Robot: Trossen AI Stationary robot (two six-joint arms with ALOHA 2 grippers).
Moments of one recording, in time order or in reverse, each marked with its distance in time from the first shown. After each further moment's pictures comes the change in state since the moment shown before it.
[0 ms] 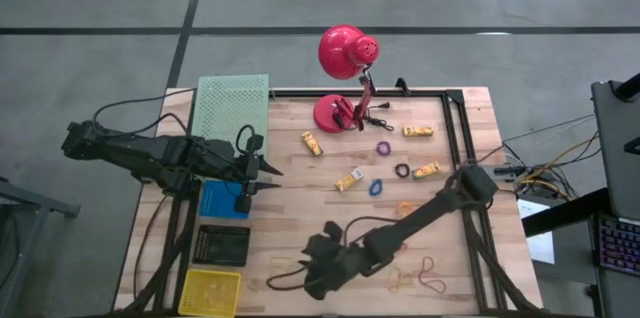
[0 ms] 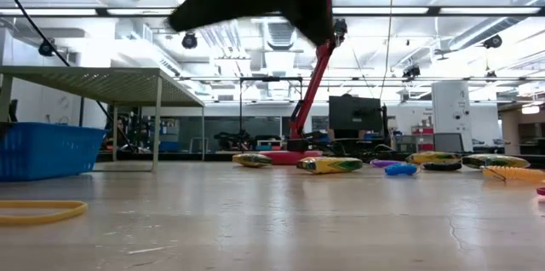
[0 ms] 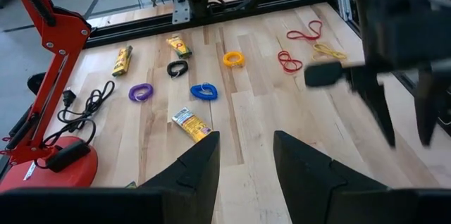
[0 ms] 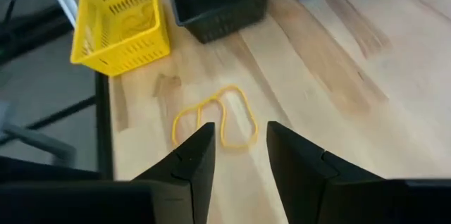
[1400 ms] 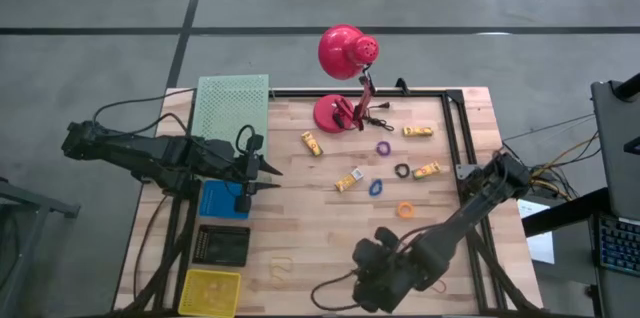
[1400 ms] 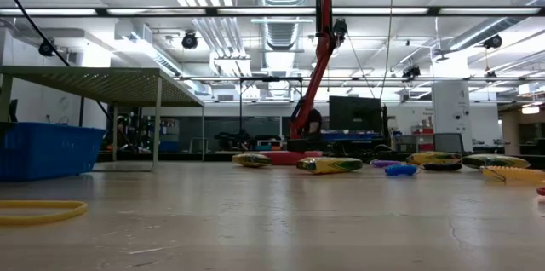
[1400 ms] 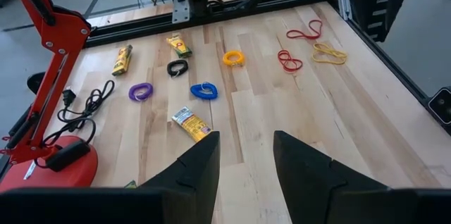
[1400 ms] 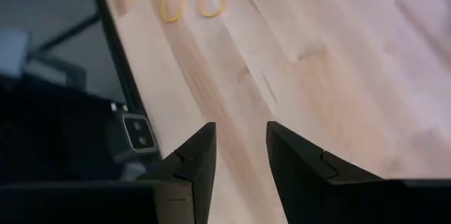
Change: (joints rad) left arm 0.000 0.000 0.000 -0.003 0.000 0.000; right arm 0.170 -0.246 0.006 -0.578 -0.073 0.261
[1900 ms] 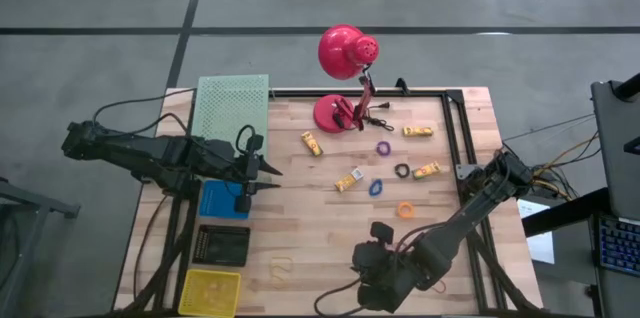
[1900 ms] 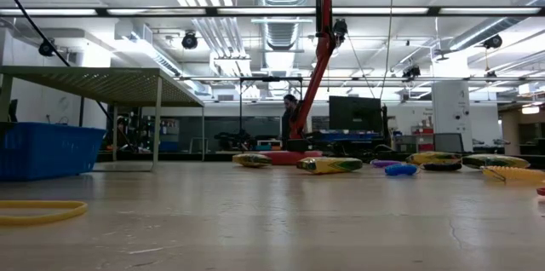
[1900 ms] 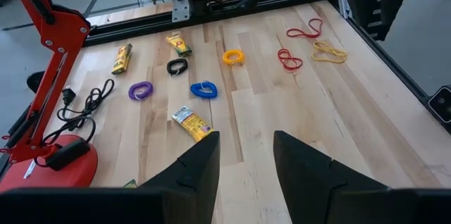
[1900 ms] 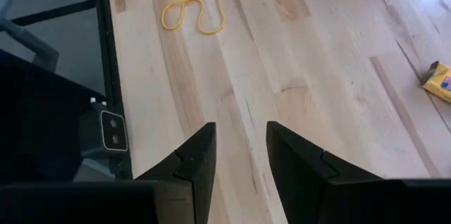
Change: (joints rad) left arm 0.000 0.000 0.000 -0.003 0.000 0.000; right arm 0.004 -0.010 -0.001 0.000 0.076 -0.201
